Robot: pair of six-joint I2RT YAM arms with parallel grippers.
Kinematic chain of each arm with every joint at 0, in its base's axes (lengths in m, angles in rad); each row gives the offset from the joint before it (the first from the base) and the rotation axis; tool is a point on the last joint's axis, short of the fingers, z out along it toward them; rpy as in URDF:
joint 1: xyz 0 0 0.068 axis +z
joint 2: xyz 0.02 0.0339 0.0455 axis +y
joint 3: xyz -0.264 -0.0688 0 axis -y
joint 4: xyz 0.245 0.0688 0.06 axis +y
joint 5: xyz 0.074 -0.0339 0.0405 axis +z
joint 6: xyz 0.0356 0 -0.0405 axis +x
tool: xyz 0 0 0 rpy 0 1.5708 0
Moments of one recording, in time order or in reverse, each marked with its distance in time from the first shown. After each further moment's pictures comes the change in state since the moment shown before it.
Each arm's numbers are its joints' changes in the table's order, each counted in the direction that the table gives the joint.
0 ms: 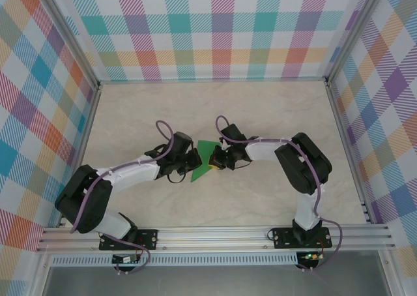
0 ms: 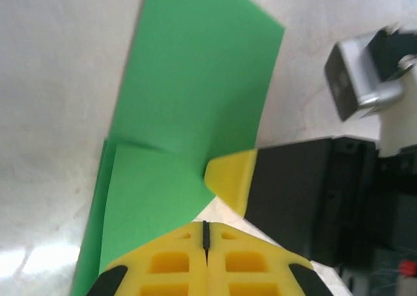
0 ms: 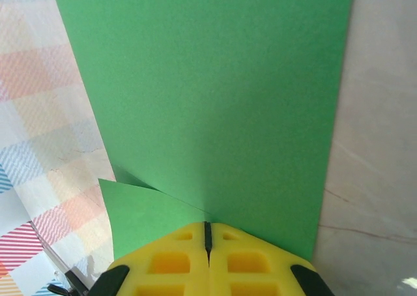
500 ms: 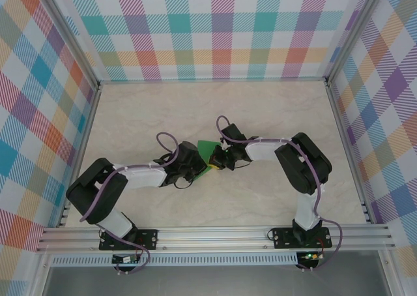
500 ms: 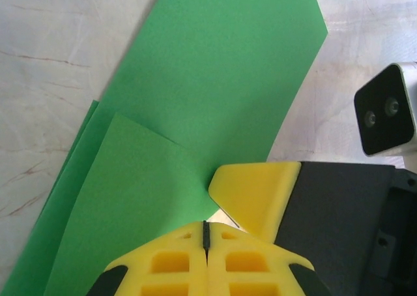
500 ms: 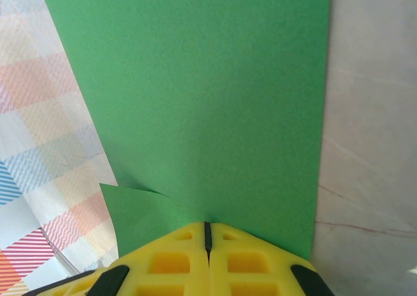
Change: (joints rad) left arm -0.050 0.111 -0.085 -0.264 0.037 -0.280; right arm 0.000 0.000 0.000 -0.001 0.001 0.040
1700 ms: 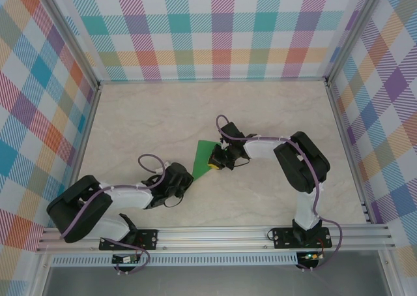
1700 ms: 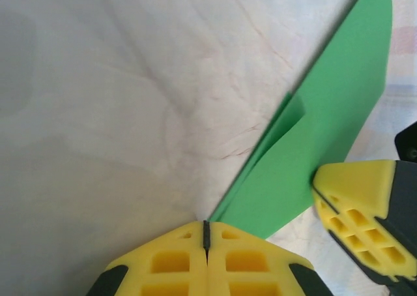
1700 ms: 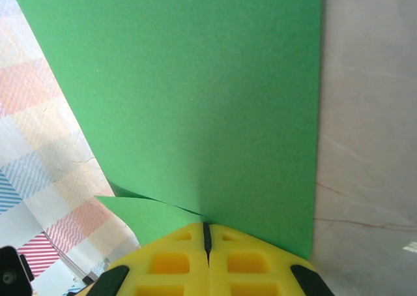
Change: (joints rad) left arm -0.079 -0.225 -0.325 -0.111 0.232 -0.231; right arm 0.000 0.027 0.053 0.085 0.003 0.027
